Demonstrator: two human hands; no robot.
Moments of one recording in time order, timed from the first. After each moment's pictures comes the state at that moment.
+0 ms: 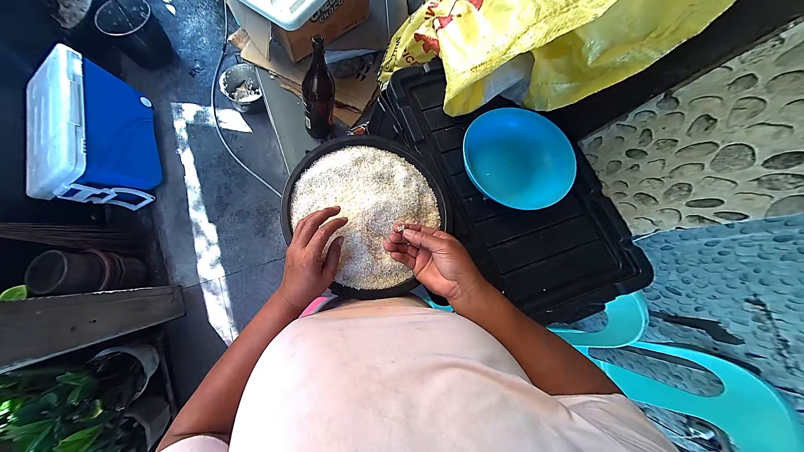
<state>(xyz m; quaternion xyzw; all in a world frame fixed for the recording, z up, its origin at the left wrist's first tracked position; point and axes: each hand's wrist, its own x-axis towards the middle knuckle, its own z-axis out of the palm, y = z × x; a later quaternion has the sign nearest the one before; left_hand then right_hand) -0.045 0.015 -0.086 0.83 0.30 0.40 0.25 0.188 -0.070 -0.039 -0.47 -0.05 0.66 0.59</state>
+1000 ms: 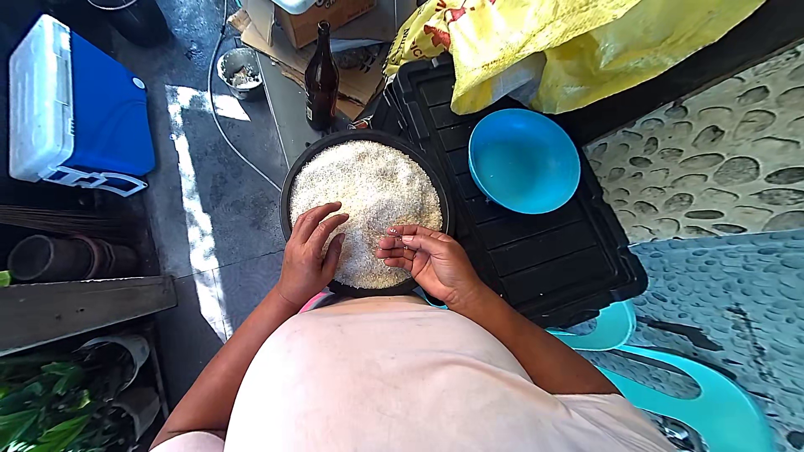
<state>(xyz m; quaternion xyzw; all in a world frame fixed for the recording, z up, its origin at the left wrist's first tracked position) -0.045 0.015 -0.085 0.83 0.30 0.40 0.25 0.185 -0.070 -0.040 -0.47 -0.13 0.67 0.55</state>
